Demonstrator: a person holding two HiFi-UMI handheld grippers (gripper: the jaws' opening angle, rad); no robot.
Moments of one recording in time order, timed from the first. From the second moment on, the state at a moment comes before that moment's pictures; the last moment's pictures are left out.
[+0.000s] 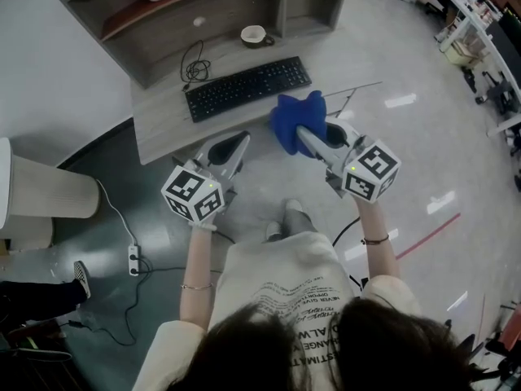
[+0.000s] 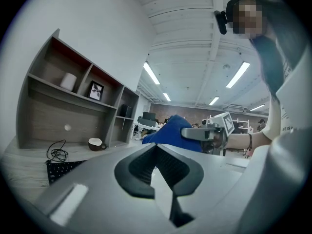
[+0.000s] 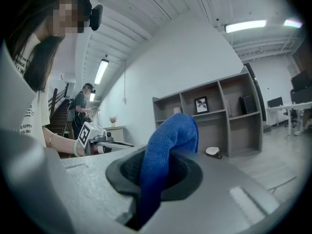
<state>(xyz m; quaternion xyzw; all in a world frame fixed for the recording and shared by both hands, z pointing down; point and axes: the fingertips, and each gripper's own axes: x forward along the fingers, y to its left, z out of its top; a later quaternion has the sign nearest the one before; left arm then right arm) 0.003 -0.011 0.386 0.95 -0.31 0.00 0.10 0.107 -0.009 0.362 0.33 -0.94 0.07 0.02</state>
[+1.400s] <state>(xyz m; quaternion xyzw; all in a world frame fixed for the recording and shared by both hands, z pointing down) 0.049 -0.163 0.422 0.92 -0.37 0.00 0.16 0.151 -0.176 0.402 0.26 -0.96 0.11 0.06</state>
